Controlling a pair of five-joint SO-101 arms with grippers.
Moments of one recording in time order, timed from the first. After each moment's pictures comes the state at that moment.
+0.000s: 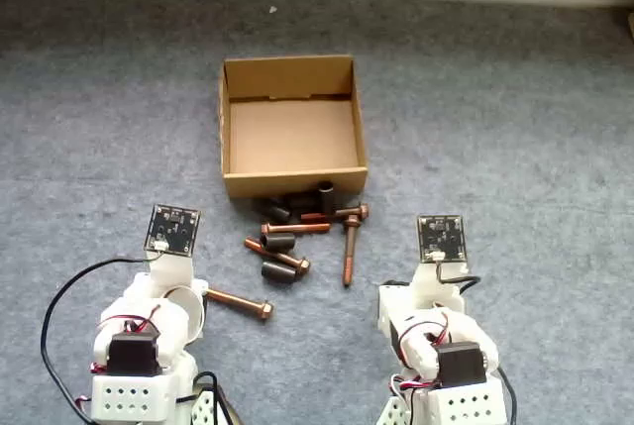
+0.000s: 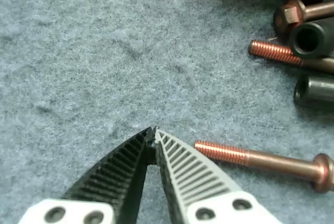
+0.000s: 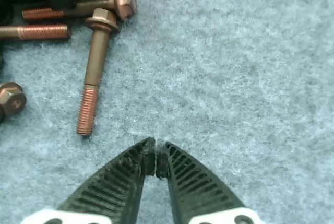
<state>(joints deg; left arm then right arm) -5.7 -103.9 96.0 75.4 -1.5 -12.2 -104.6 95.9 71.3 -2.9</state>
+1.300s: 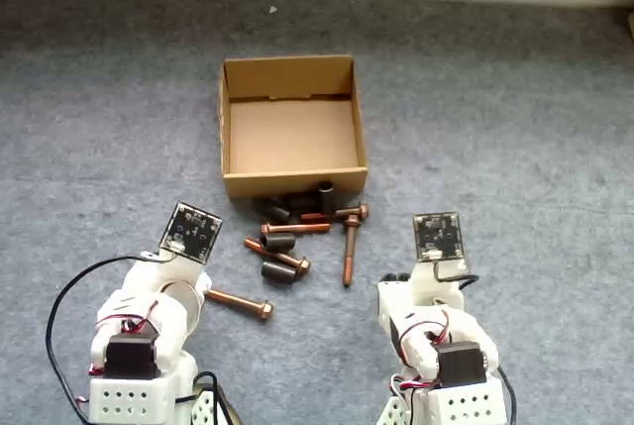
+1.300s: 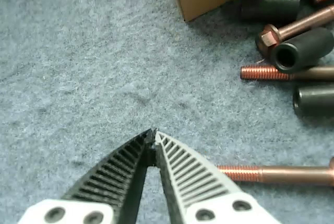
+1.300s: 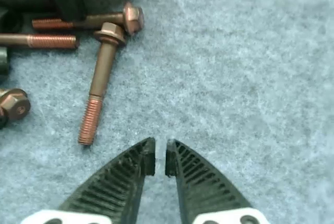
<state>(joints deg) -5.7 -103.9 92.9 70.6 -15.9 -12.2 -104.6 95.9 67.0 3.6</state>
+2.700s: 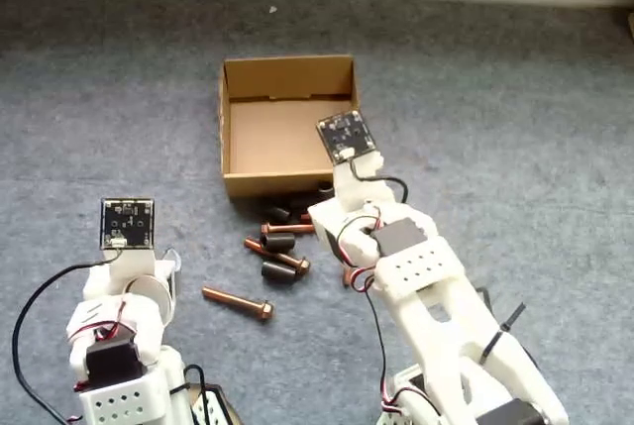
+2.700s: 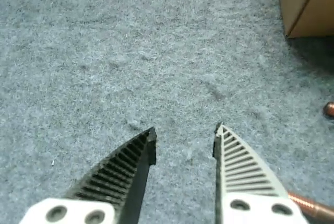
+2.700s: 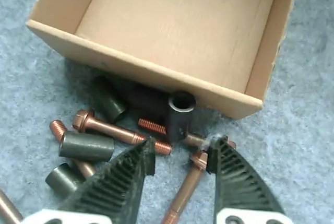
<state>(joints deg) -21.5 -103.9 90.3 70.2 -8.0 -29.2 -30.4 53.4 36.8 2.9</state>
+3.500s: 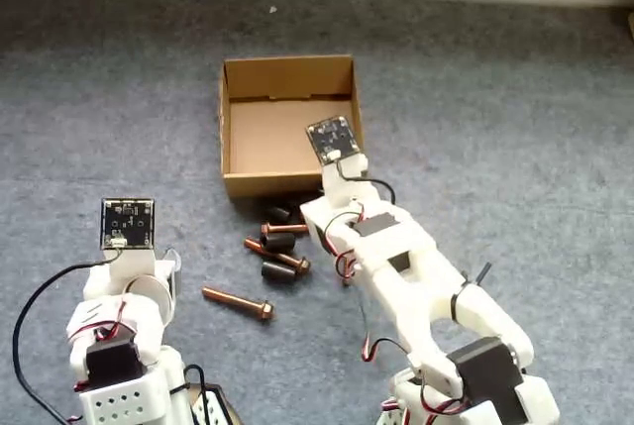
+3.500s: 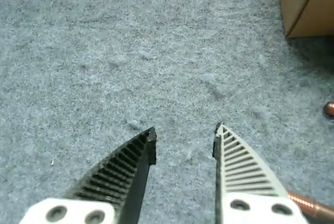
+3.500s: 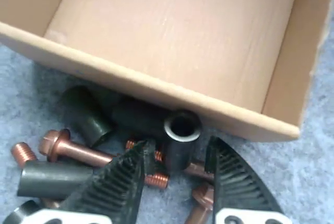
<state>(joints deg) -21.5 -103.9 90.3 70.2 -8.0 -29.2 -12.1 53.2 18.8 2.9</state>
